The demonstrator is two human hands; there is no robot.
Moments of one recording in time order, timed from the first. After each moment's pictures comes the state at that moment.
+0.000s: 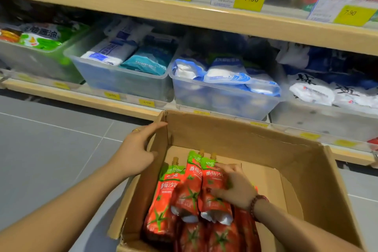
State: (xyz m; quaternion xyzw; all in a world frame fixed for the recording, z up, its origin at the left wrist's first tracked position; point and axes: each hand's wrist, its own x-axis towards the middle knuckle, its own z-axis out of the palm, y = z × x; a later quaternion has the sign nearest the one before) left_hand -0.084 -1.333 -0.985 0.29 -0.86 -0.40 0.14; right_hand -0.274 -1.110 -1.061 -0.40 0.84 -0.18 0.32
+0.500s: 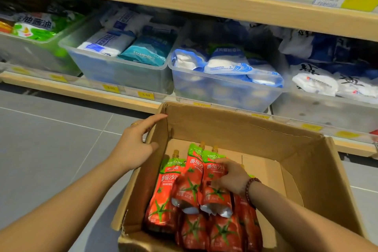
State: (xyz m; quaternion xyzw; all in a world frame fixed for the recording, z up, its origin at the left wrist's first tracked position) left_hand -0.084 -1.332 -0.998 0.31 -0.83 -0.44 0.16; right_hand -0.269 -1.127 -1.060 -0.24 0.83 -0.25 0.43
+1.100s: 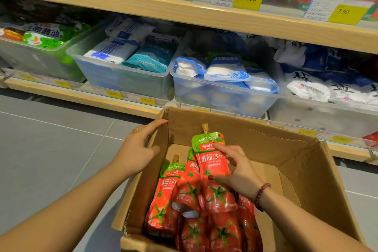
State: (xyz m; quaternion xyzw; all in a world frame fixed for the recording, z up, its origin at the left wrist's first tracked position) left_hand -0.080 -1.331 -1.006 0.31 -0.84 -0.42 0.17; right_hand -0.265 -1.117 -1.020 -0.37 0.76 -0.42 0.33
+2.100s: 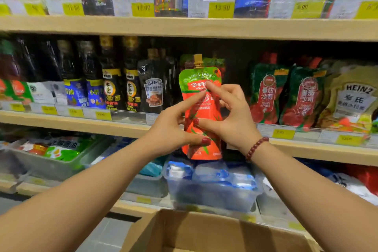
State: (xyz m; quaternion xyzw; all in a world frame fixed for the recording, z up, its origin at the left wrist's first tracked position) left_hand -0.203 -1.337 -0.713 0.03 -0.83 -0.48 0.30; right_hand -0.322 -1.221 -0.700 -0.54 0.63 -0.55 -0.07
